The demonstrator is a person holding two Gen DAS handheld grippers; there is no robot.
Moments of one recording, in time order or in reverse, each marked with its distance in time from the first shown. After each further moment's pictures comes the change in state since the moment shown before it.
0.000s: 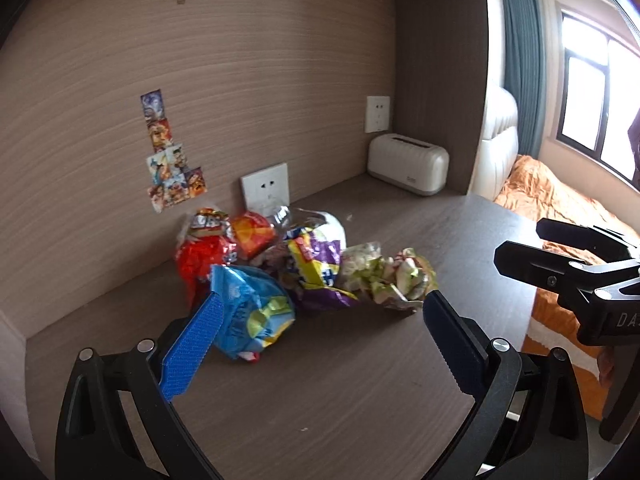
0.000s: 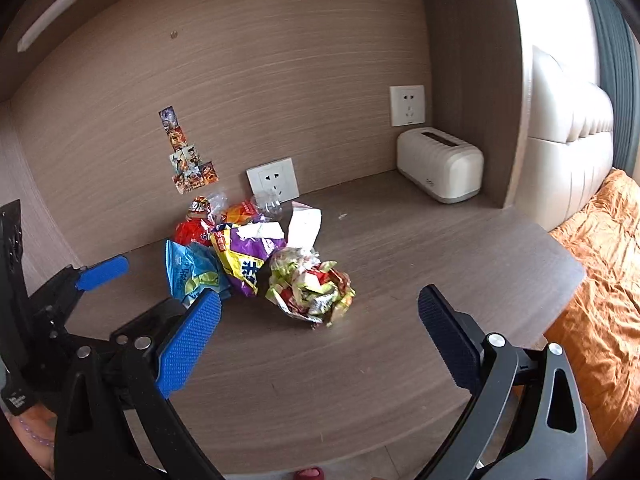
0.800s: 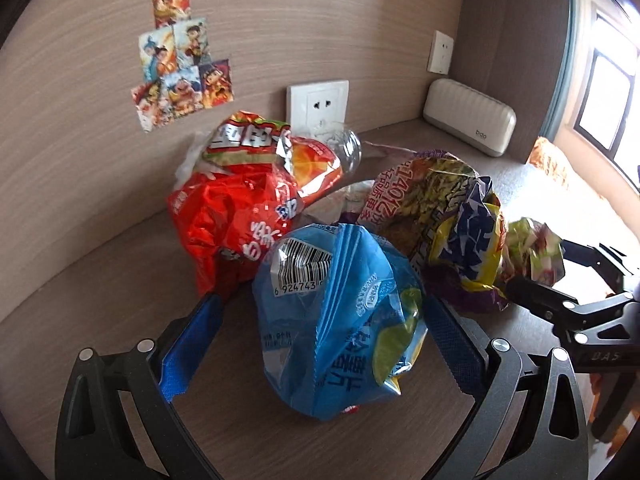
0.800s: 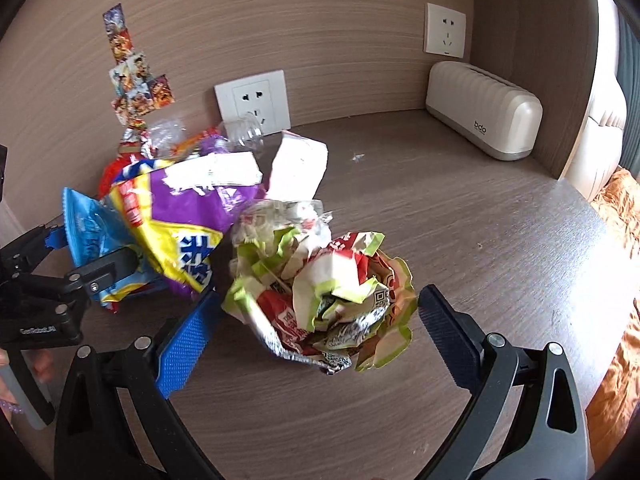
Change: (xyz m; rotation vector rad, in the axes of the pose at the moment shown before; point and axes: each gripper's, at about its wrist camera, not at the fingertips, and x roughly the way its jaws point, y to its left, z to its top) left arm 0.124 0.082 -0.017 -0.069 0.188 -0.058; right arm 0.142 0.010 -0.017 -0.046 0.174 -0.102
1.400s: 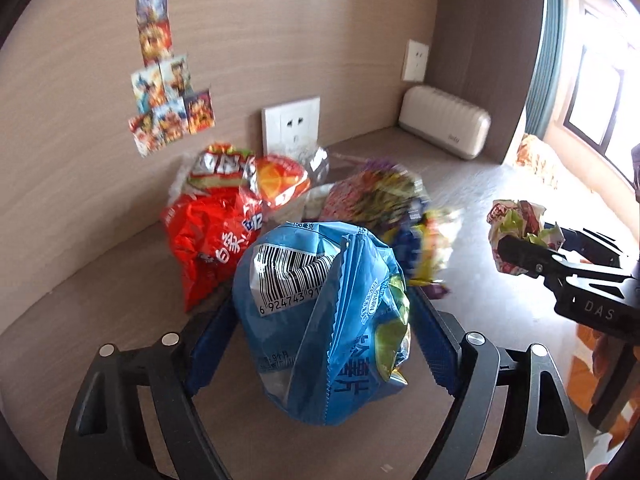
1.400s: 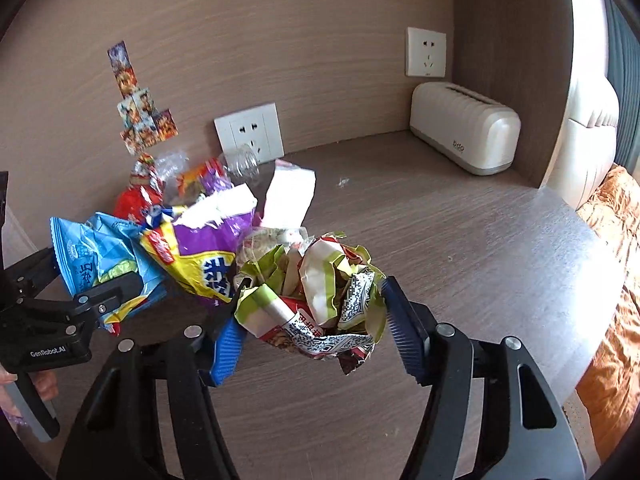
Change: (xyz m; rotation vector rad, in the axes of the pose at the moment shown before) left arm -0.044 -0.031 0.002 0.026 -0.025 -0.004; right arm -0.055 -0.016 0.008 0.029 -0.080 0.025
